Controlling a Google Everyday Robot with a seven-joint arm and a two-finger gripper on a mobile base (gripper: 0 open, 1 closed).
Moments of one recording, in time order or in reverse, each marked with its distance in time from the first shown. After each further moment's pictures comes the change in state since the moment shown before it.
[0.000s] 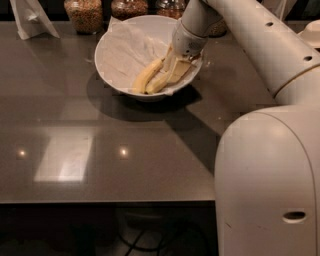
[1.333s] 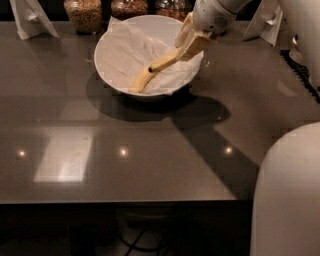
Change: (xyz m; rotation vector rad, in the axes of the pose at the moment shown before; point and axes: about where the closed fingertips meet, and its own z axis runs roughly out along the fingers) arm -0.014 0.010 -0.092 0.151 -0.150 0.012
